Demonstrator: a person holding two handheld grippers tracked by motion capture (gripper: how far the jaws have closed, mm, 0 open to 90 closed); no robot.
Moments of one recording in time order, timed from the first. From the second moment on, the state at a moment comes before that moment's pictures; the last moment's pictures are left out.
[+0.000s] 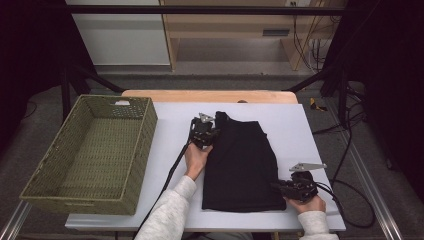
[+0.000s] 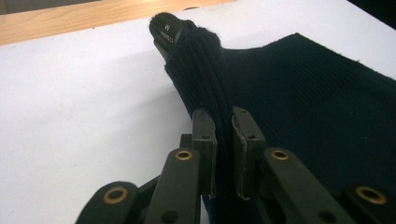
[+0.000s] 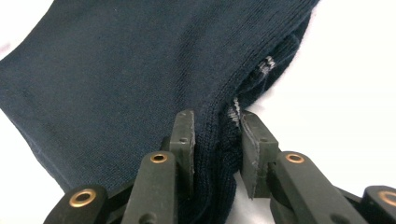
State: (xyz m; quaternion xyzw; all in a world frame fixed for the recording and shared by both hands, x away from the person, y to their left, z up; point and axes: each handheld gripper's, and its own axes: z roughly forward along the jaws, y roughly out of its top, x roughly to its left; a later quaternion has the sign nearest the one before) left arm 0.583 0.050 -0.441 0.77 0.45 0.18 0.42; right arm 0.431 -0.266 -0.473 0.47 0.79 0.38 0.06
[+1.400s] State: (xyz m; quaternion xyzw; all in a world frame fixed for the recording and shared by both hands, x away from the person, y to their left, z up) left arm 0.557 0.050 -0.392 0.76 0.41 0.20 0.46; right arm 0.424 -0.259 -0.447 0.45 0.79 0.41 0.08
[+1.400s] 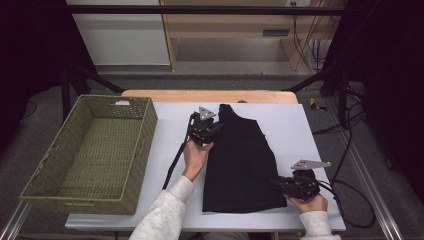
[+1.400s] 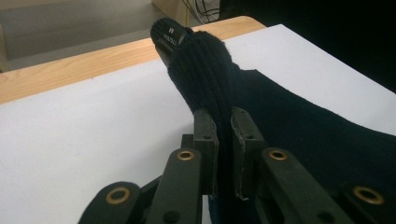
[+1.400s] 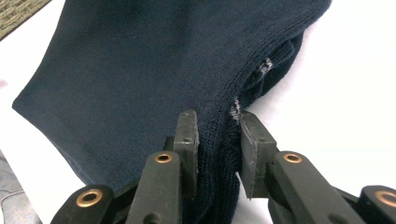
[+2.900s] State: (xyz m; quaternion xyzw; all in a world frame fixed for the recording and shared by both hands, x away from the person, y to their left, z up) left arm 0.540 0.091 -0.319 0.76 0.39 0.22 0.47; right arm 0.424 -0.224 -0.402 0.41 0.78 0.46 0.10
